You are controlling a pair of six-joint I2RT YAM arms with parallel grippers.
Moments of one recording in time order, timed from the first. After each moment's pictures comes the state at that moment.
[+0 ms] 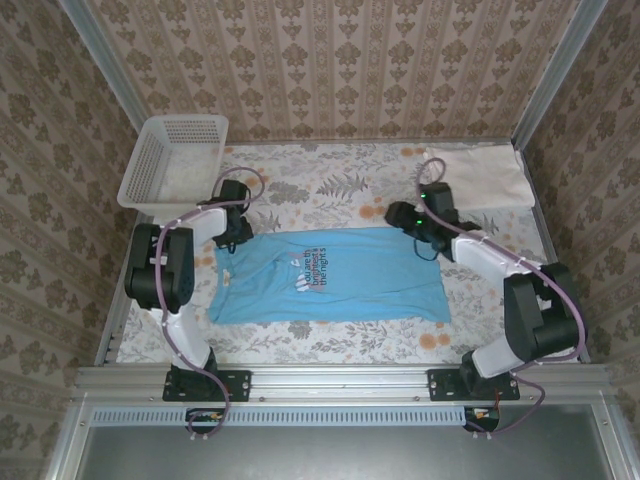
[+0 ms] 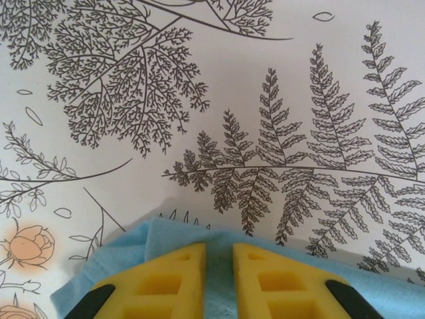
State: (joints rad) left arm -0.21 1.84 1.12 -0.51 -0.21 -0.46; right arm 0.29 1.52 0.88 -0.03 -0.16 0.66
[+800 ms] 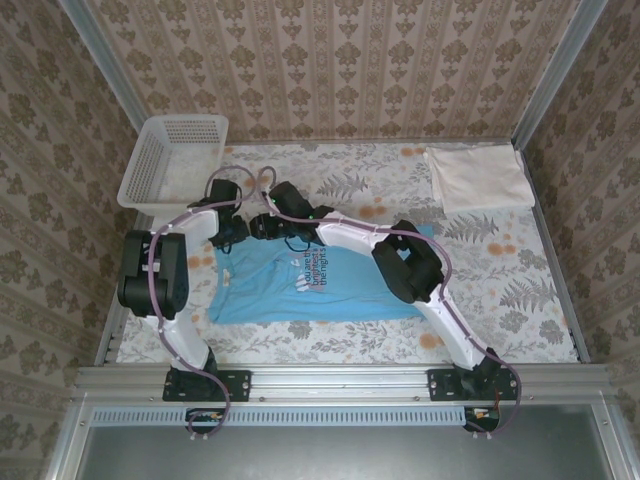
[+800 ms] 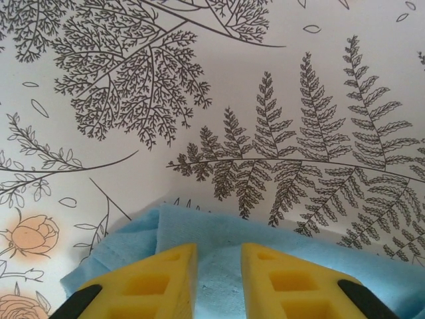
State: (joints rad) left arm -0.17 1.79 1.09 -0.49 -0.11 -0.47; right arm 0.78 2.42 1.91 -0.15 -0.23 0.54
